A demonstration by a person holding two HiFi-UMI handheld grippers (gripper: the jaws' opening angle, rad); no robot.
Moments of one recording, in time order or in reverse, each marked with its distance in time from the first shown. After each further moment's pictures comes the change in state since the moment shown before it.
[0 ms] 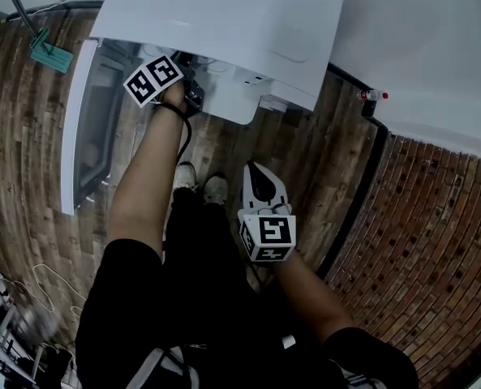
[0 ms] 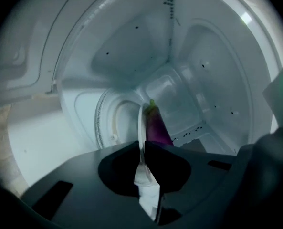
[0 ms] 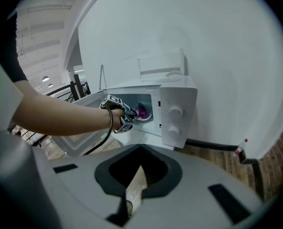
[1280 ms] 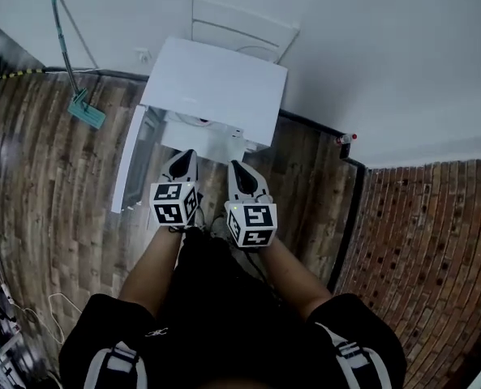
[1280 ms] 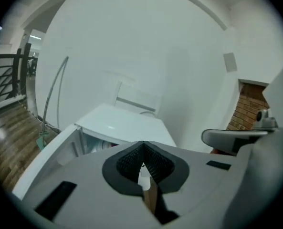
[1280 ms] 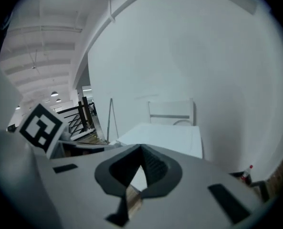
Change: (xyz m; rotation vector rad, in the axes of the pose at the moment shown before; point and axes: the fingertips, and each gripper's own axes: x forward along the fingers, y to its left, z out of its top) left arm -0.270 -0.214 0.001 0.747 0.017 0.032; right arm -0.092 0.051 0.202 -0.009 -0.279 0.061
